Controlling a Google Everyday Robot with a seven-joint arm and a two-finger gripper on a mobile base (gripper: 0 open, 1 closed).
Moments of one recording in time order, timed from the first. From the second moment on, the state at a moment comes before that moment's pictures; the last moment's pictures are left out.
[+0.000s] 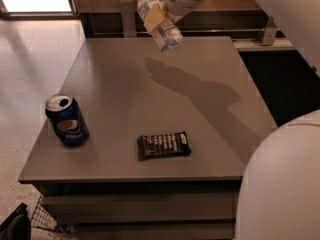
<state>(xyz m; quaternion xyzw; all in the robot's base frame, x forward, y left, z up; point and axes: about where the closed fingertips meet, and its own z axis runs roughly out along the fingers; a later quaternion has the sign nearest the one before) 0.719 -0.017 0.971 -0.32 0.88 0.12 0.32</state>
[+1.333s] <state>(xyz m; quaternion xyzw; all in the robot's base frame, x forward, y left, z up) 0.709 -0.032 0.950 -0.46 0.74 0.21 0.44</state>
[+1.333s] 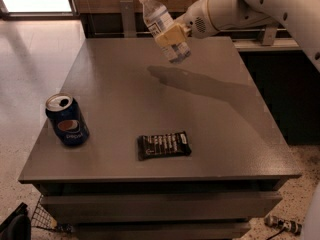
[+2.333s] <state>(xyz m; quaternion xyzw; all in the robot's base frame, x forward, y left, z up) 0.719 -0.025 0.905 -0.45 0.69 0.34 0.46</state>
